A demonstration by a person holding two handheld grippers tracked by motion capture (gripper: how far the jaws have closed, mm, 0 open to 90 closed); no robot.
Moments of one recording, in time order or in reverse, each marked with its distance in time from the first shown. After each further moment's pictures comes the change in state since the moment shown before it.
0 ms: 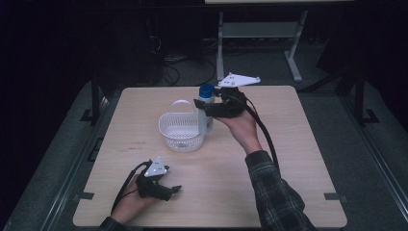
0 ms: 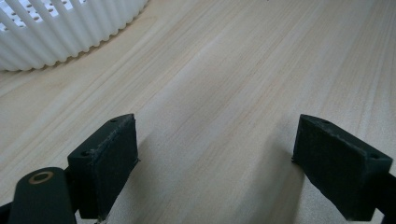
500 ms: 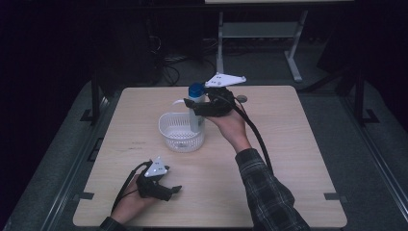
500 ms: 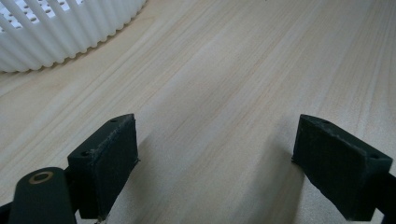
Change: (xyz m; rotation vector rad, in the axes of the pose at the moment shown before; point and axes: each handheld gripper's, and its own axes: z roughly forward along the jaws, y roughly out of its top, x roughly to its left) left arm 0.000 0.000 0.000 0.000 -0.002 0.005; right arm 0.012 0.004 0.026 -0.001 -0.002 -0.031
